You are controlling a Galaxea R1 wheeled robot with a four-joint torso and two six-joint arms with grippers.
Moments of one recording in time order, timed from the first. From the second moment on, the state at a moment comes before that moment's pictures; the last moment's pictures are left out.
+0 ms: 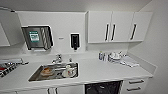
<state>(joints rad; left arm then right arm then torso) 1.59 2.72 -2.46 0.00 -0.15 0.03 -1.63 2.65 -2.31 0.08 0.31 -0.05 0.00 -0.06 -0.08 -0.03</state>
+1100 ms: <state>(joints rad) 1.58 2.51 -2.15 -0.01 -0.22 0.00 -1.68 2.58 -2.21 0.08 0.25 0.02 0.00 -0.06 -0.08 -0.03</state>
